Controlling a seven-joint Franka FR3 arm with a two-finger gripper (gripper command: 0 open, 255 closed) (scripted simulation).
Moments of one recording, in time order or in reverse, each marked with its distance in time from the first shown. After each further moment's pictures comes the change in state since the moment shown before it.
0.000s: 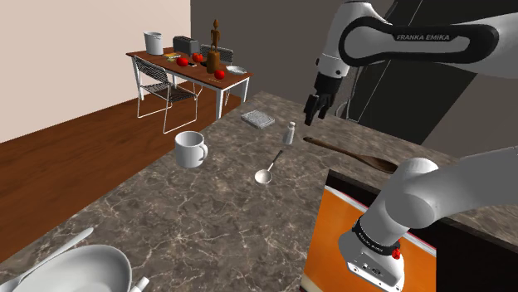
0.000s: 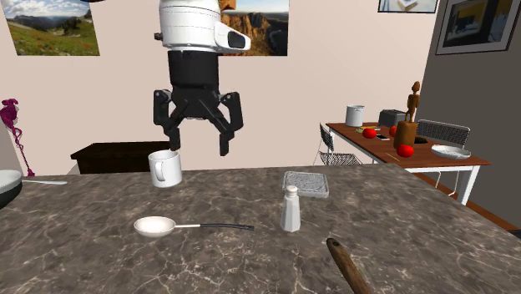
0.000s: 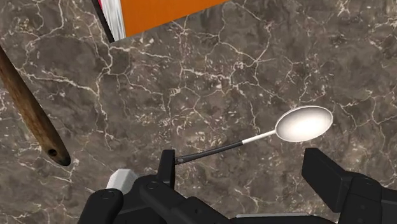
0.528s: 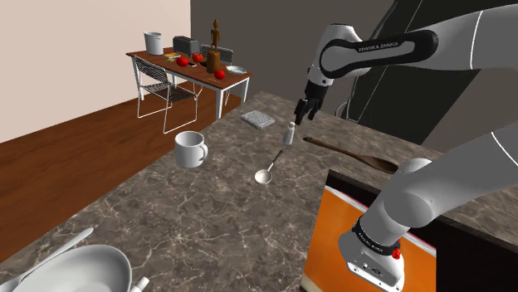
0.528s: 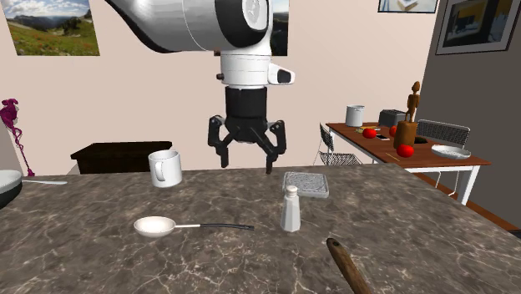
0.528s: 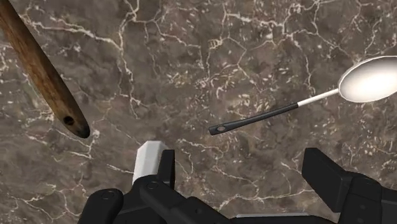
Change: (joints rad) arm -0.036 0.226 -0.118 0.026 -0.022 0.253 -0.115
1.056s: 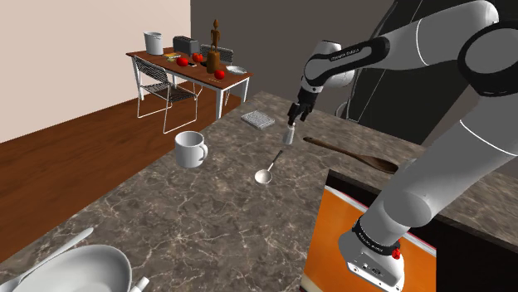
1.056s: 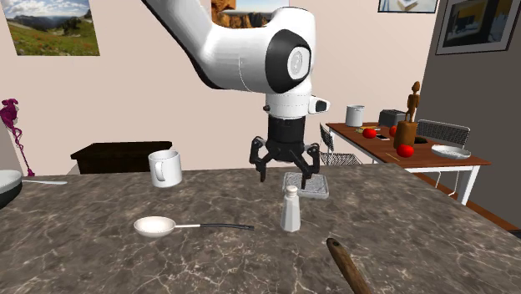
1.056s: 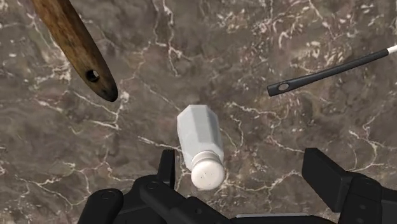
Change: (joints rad) arm -0.014 0.276 -0.111 0.101 0.072 0.217 -0.150
